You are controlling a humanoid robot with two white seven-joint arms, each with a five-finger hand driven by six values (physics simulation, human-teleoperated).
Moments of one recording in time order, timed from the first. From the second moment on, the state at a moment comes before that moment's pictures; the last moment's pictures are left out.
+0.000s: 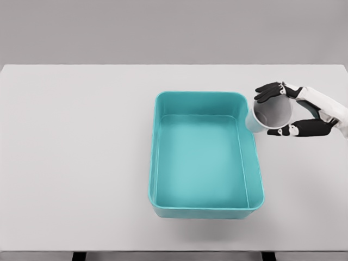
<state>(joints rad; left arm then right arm) -0.02 0.00 -0.21 -0.01 0.06 0.01 -0.07 -0.25 -0.95 0.39 -1.63 -0.55 -0.61 0.49</state>
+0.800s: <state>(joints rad) -0.02 0.00 -0.21 -0.01 0.06 0.01 -0.07 -0.51 -0.80 0.54 -1.63 -0.03 -0.61 0.49</state>
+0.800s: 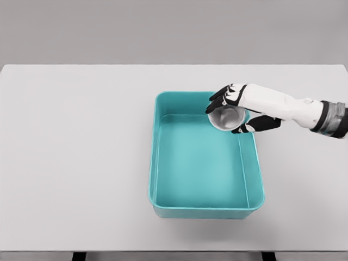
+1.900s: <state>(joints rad) -0.02 0.00 -0.21 -0.01 0.06 0.01 -0.07 -0.51 -1.13 0.55 -1.54 0.03 -0.61 0.42</state>
